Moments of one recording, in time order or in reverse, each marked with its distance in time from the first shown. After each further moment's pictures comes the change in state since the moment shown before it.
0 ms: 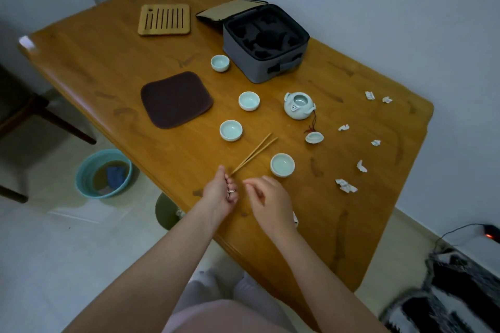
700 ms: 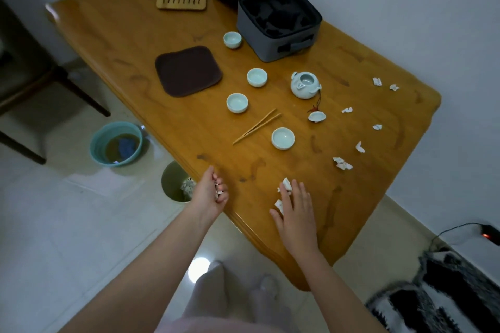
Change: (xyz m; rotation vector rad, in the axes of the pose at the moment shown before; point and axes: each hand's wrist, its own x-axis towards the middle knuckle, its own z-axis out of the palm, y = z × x) left_hand -0.048 -0.054 -0.060 -0.146 0.064 0.045; right_hand -0.114 0.095 0.004 -0.574 -0.075 0.031
